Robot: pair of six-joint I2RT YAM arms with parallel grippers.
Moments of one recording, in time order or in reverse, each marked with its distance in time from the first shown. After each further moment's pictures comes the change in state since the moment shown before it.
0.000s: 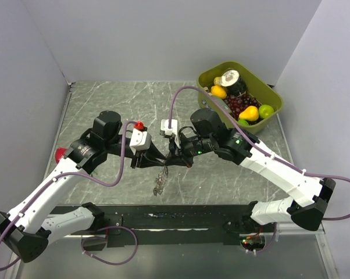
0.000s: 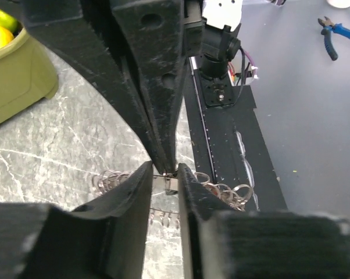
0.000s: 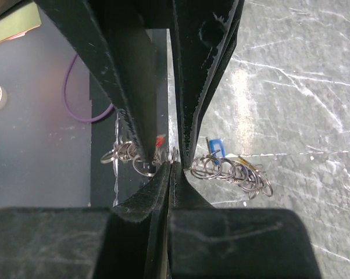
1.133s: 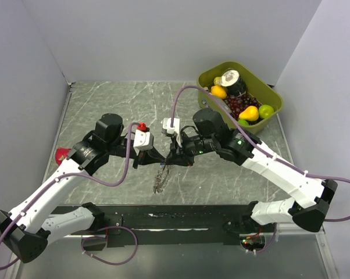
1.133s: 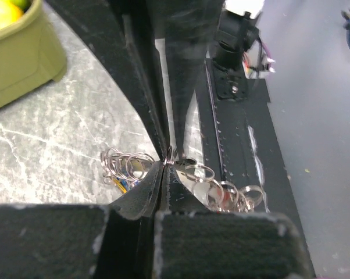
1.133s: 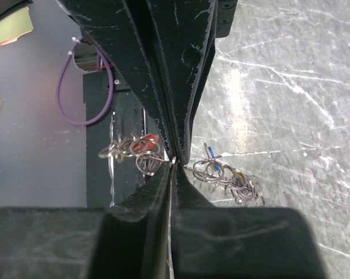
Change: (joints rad) left arm -0.010 0.005 -0.030 0.009 -0.078 -0.004; right arm -0.002 -0.008 -0.002 0.008 0.022 0.013
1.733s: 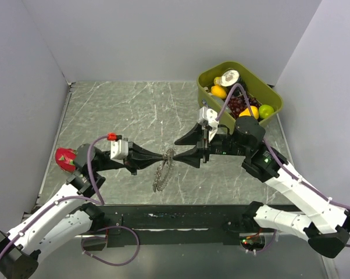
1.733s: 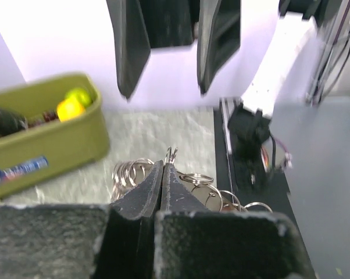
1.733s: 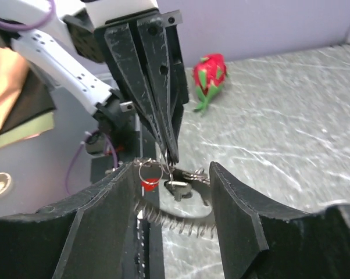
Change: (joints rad) left arm 0.000 -0.277 -0.451 0.903 -0.100 -0.527; right arm -0.129 -0.313 -0.275 0.478 -0.093 0.248
